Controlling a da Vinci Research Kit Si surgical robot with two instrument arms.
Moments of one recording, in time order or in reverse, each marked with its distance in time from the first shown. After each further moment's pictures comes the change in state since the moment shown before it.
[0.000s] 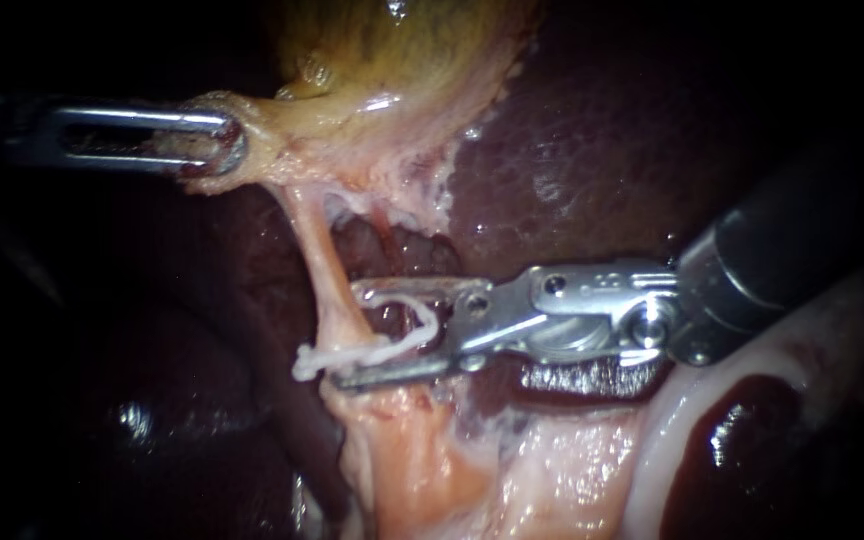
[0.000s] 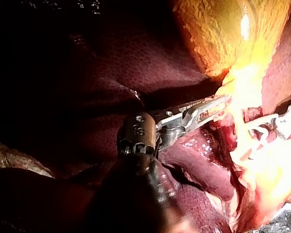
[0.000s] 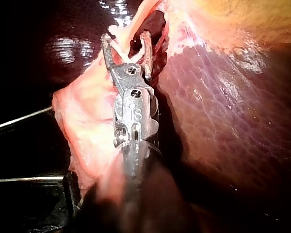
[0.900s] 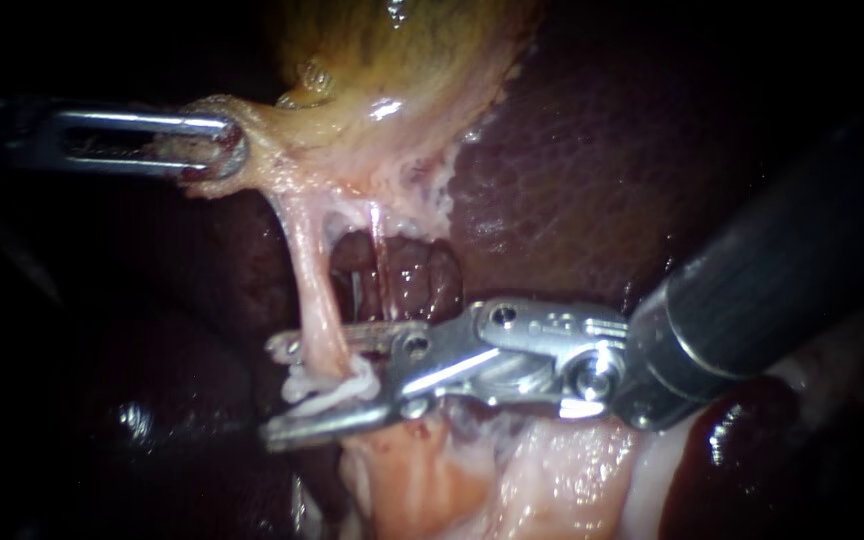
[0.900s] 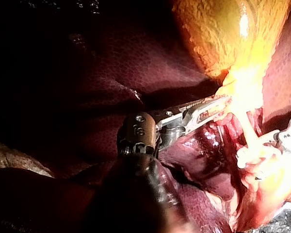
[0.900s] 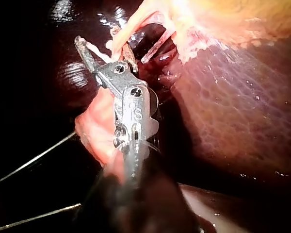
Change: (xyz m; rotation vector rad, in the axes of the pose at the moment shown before) right arm 0.003 -0.004 0.002 0.139 0.140 0.126; left arm 0.000 0.000 0.000 0.000 0.000 0.001
